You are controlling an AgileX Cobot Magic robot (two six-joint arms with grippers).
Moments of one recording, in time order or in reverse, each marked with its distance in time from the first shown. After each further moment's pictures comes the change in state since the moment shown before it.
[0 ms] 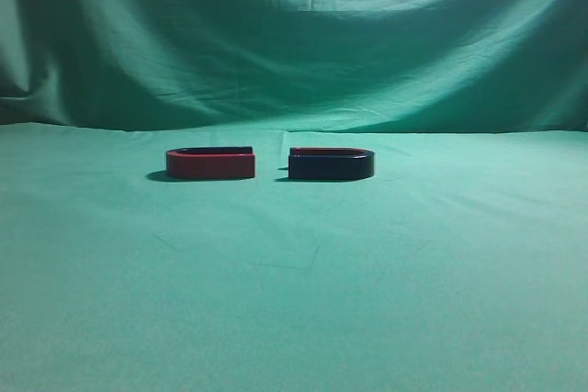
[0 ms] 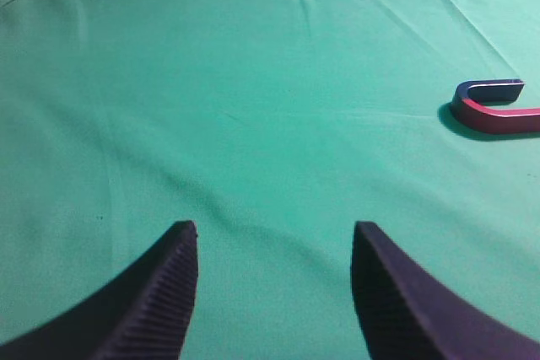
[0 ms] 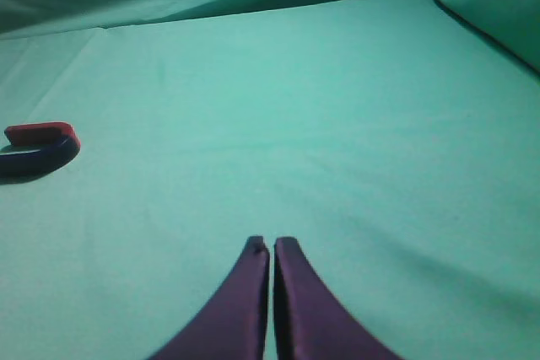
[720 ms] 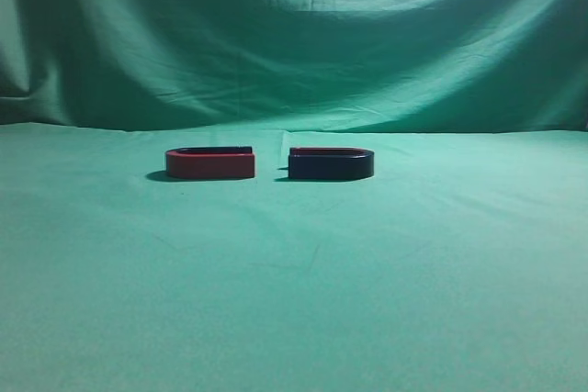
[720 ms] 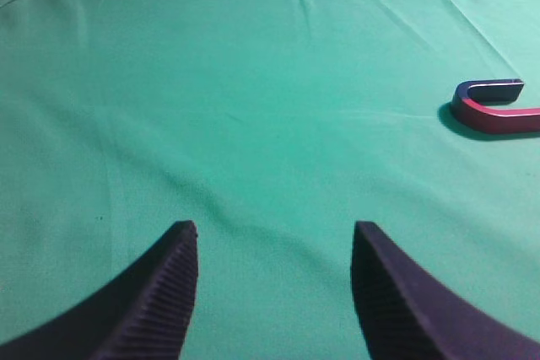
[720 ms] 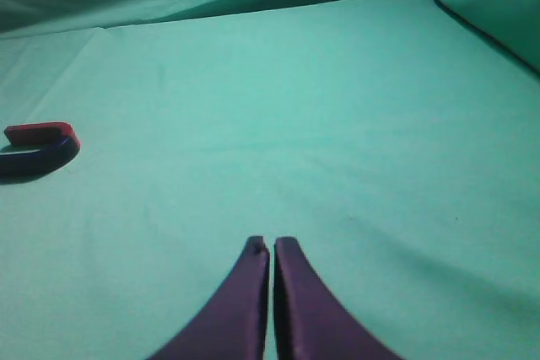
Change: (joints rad) left arm 0.000 0.000 0.000 0.000 0.000 0.000; right arm 0.000 0.000 0.000 0.000 0.000 -0.001
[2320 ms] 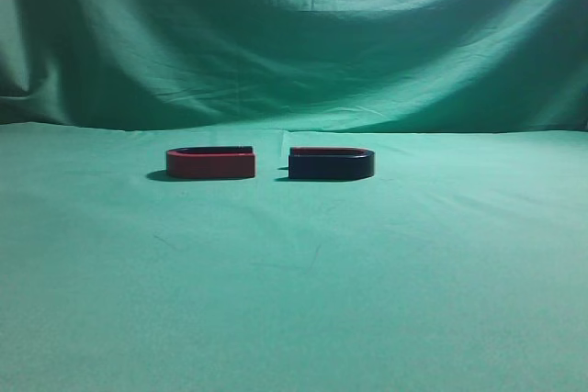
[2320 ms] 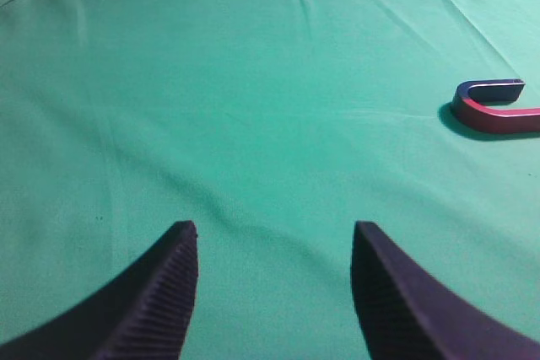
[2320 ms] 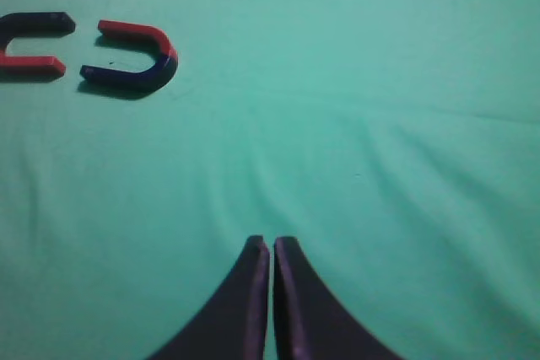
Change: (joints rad) left arm 0.000 0.000 0.000 0.000 0.000 0.000; right arm 0.000 0.934 -0.884 0.331 0.517 -0.409
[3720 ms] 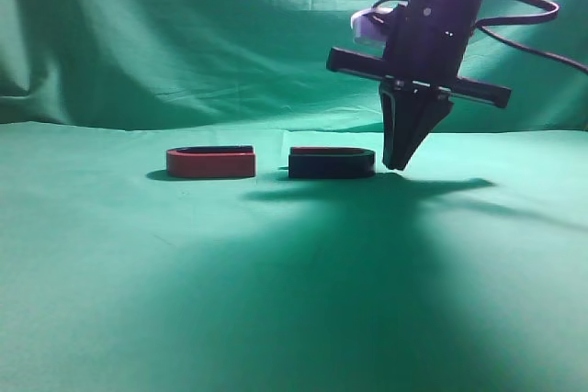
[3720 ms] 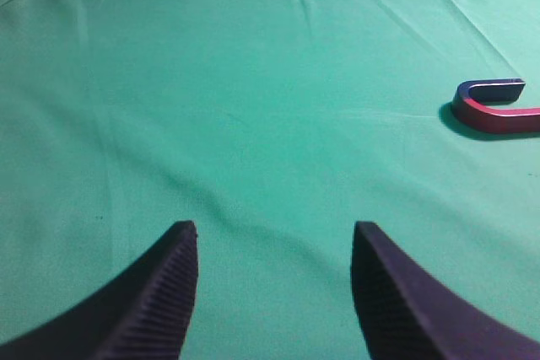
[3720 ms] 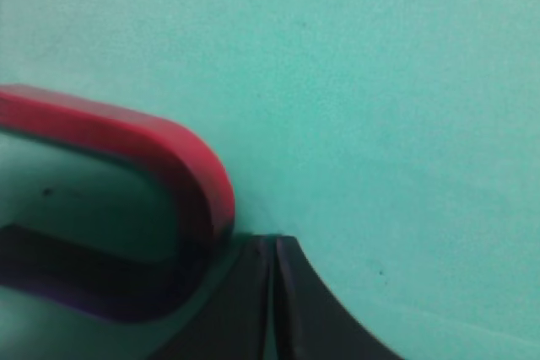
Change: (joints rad) left arm 0.000 0.000 0.000 0.000 0.000 0.000; right arm 0.251 1.210 -0.748 0.047 0.024 0.183
